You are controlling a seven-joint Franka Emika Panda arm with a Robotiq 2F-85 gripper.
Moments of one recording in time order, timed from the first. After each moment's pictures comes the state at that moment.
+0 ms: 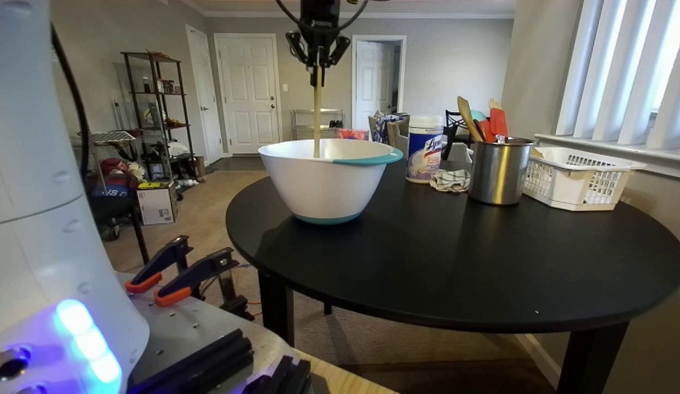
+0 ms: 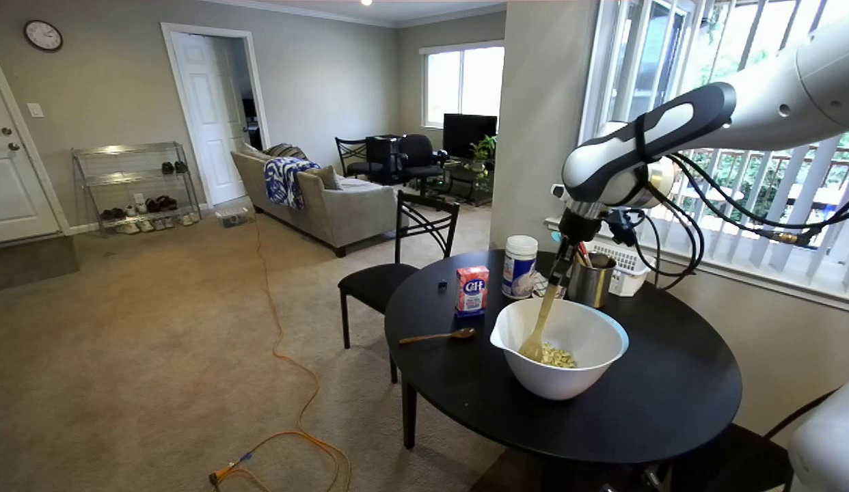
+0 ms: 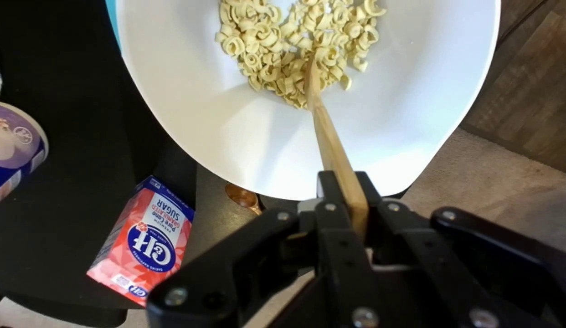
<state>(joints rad) 0.07 -0.17 -0.04 -2.36 0.21 2.33 -0.99</state>
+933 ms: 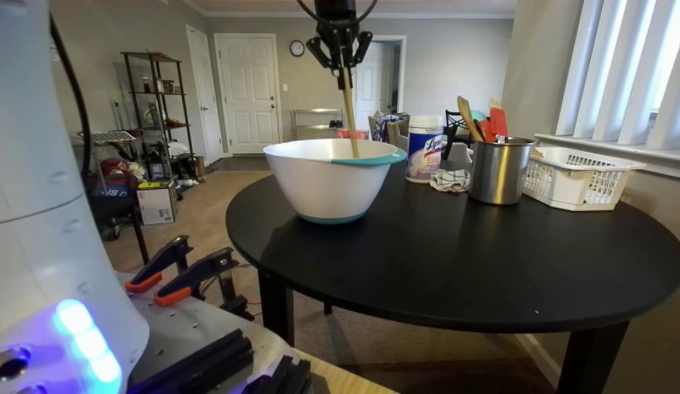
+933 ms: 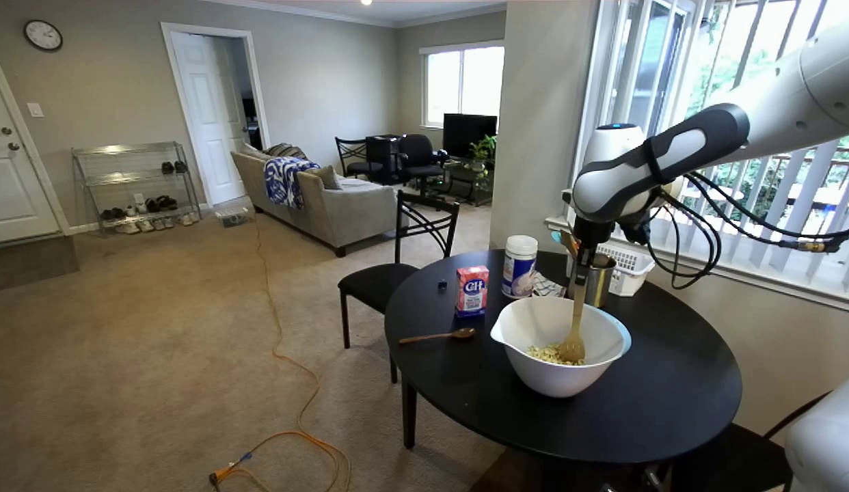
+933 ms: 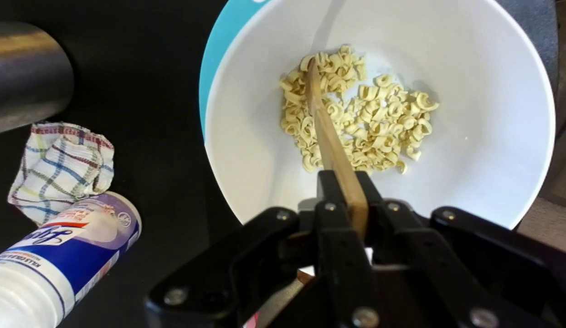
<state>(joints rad) 0.03 -0.17 -0.05 -2.37 -0.14 2.33 -0.72</state>
